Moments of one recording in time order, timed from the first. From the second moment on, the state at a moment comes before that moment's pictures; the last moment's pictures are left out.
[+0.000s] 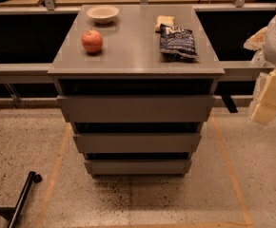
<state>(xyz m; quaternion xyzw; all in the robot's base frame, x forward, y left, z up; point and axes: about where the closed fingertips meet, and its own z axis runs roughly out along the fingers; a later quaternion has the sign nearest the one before) 0.438 -0.217 0.977 -0.60 0.78 -0.04 0.16</state>
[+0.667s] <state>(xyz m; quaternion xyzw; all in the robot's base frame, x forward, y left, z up) 0.447 -0.216 0.969 -0.61 0.77 -0.05 0.15</state>
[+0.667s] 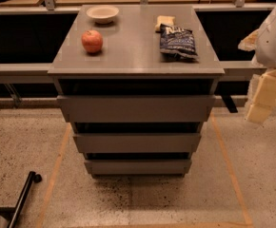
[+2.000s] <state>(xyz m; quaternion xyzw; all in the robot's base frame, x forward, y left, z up) 0.504 -0.192 0.849 -0.59 0.78 -0.02 0.21</state>
